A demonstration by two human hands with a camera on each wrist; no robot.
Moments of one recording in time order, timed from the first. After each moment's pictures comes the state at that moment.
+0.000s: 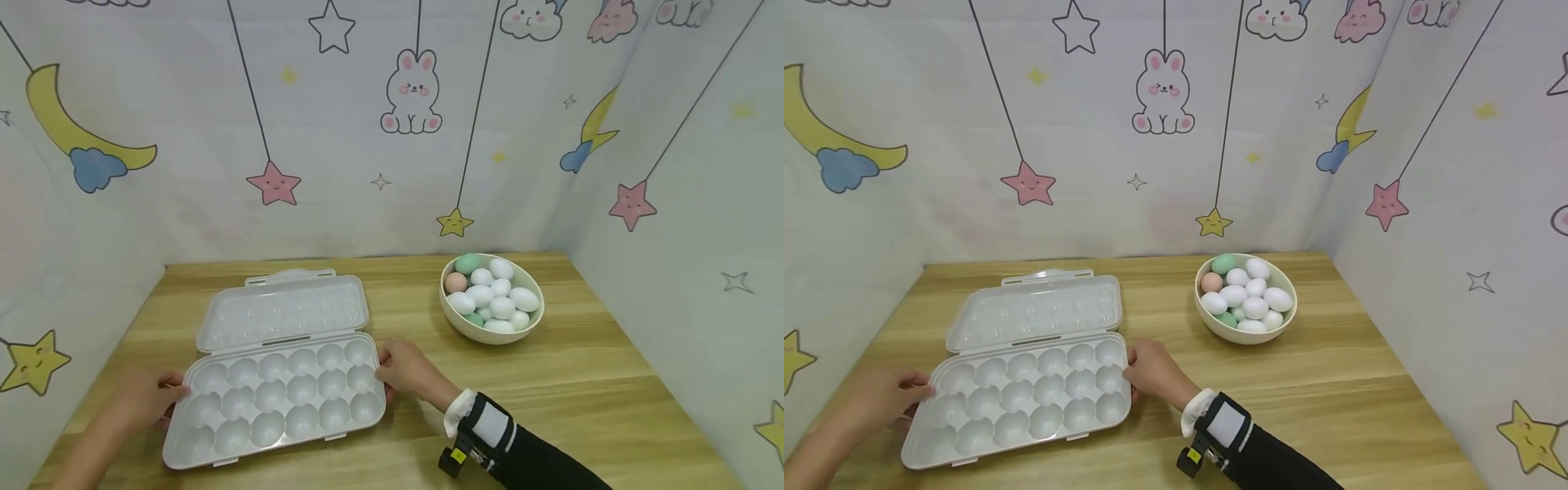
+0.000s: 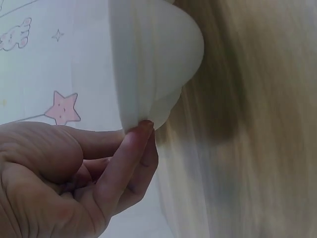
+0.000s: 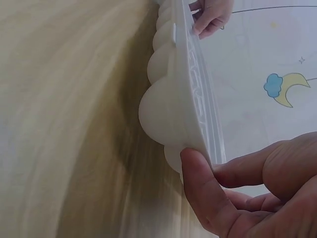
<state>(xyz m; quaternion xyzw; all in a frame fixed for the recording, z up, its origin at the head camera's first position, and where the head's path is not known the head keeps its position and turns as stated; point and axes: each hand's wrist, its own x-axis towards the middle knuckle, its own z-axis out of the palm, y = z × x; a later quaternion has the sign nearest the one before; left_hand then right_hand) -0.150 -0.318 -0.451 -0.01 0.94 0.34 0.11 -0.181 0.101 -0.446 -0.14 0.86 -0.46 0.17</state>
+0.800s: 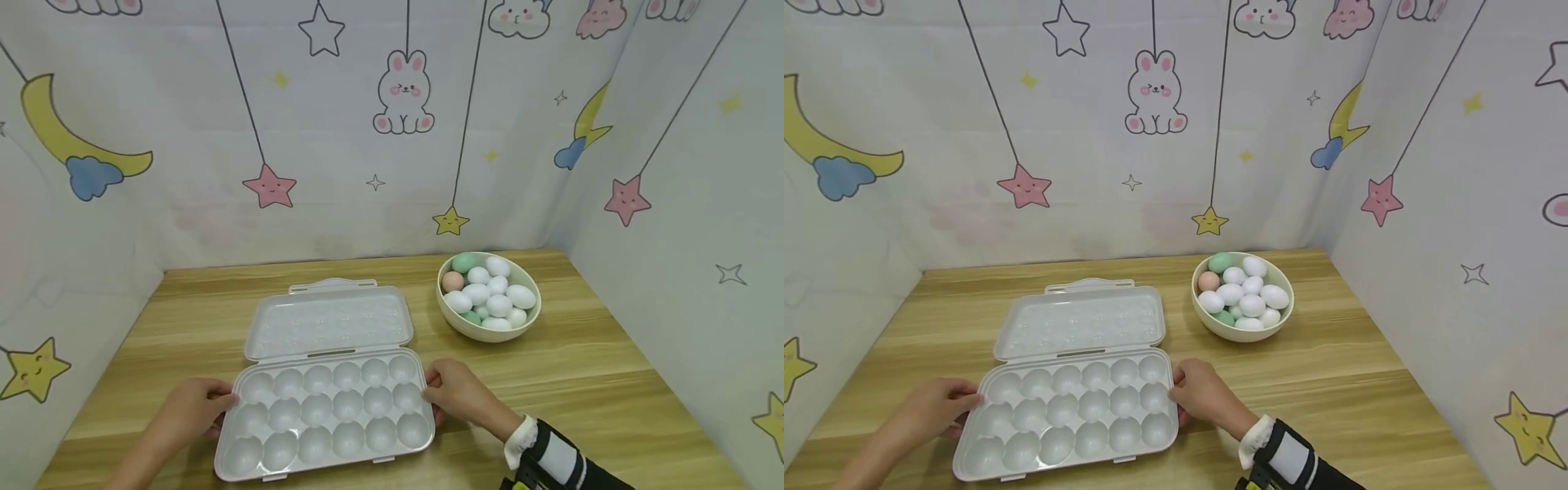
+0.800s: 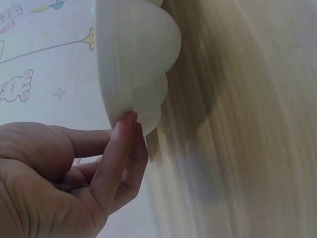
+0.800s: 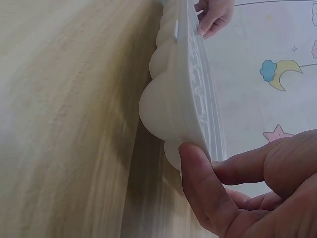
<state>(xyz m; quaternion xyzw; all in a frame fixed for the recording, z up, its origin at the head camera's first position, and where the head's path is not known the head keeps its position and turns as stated) -0.132 -0.243 -0.449 -0.02 0.92 0.38 0.11 -0.139 0.177 -0.446 -0.11 0.84 -0.50 0.17</state>
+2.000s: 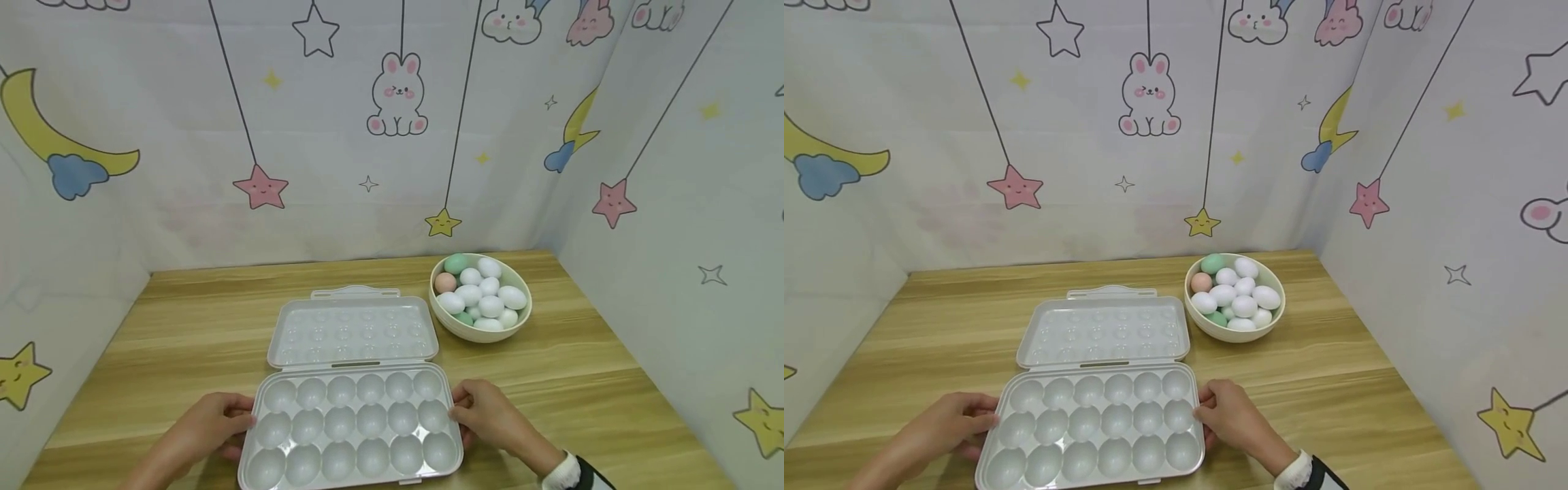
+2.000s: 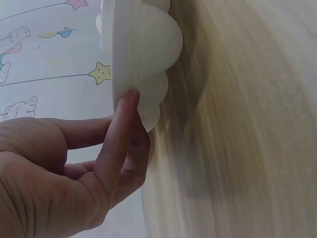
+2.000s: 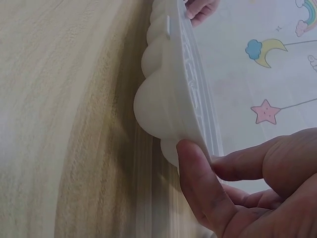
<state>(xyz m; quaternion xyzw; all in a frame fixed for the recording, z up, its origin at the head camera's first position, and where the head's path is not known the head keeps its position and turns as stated) -0.123 -0.219 -0.455 0.04 0.81 0.55 0.22 -0.103 0.221 -0.449 -0.08 0.82 -0.54 0.16</state>
